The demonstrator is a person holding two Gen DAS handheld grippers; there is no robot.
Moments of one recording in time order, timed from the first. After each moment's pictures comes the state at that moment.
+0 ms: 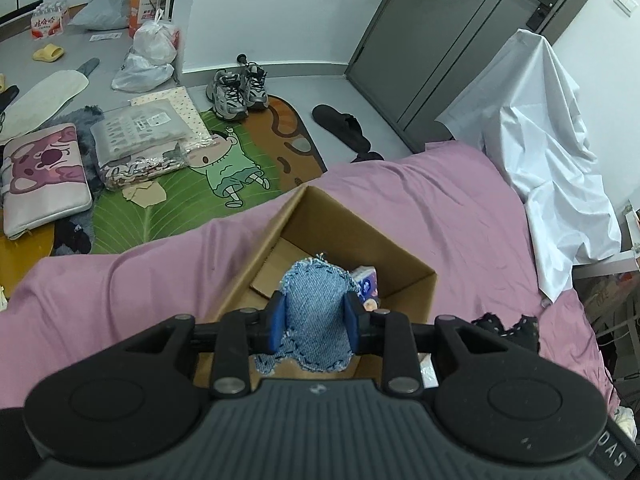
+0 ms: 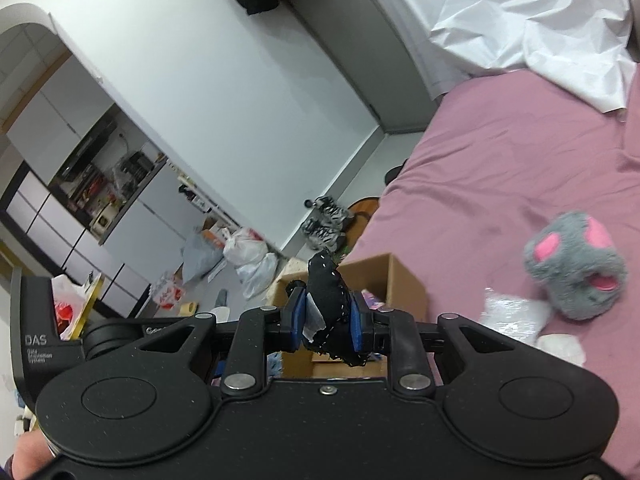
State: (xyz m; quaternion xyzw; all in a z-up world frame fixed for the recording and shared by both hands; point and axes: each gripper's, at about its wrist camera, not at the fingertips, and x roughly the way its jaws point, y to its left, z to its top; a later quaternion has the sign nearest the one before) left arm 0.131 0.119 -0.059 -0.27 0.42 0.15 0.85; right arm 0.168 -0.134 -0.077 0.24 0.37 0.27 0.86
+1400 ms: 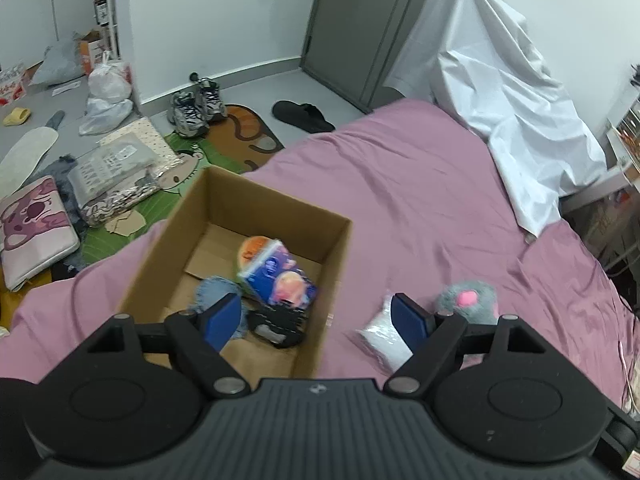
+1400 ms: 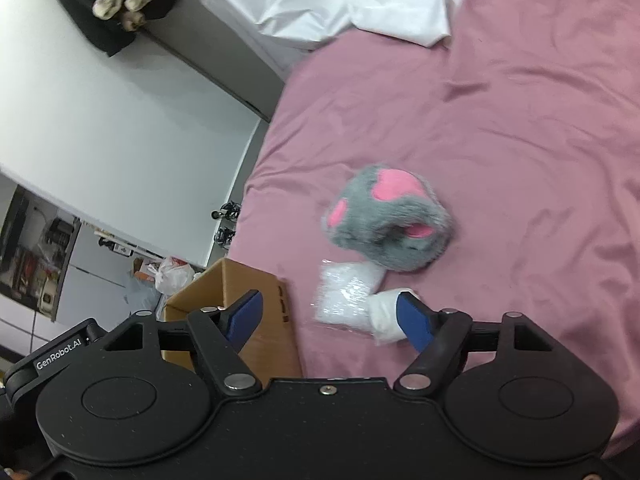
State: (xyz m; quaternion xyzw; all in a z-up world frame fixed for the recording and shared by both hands) left arm 0.145 0.014 -0.048 -0.17 0.45 0.11 0.87; right arm 0.168 -0.246 -0.125 0.34 0.45 0.12 0.82
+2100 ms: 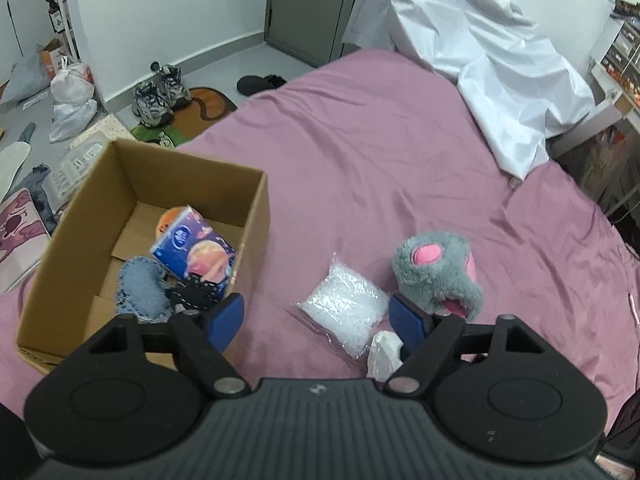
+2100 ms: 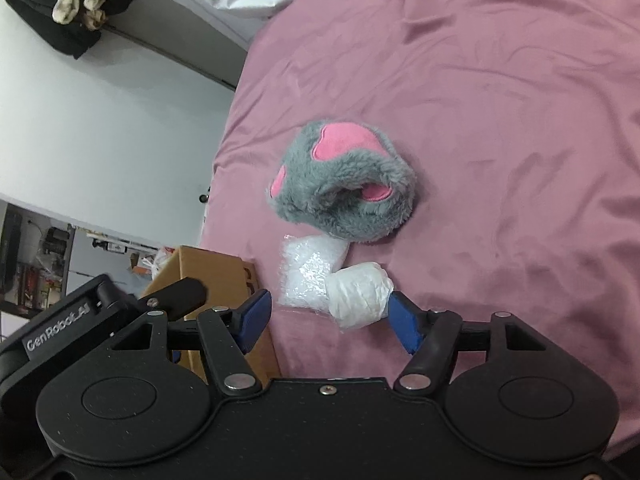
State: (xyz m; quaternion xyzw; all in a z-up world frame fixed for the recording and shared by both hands) left arm 0.180 -0.050 -0.087 -0.12 0.49 0.08 0.86; right arm 0.183 -0.250 -0.173 0.37 0.50 0.11 0.78
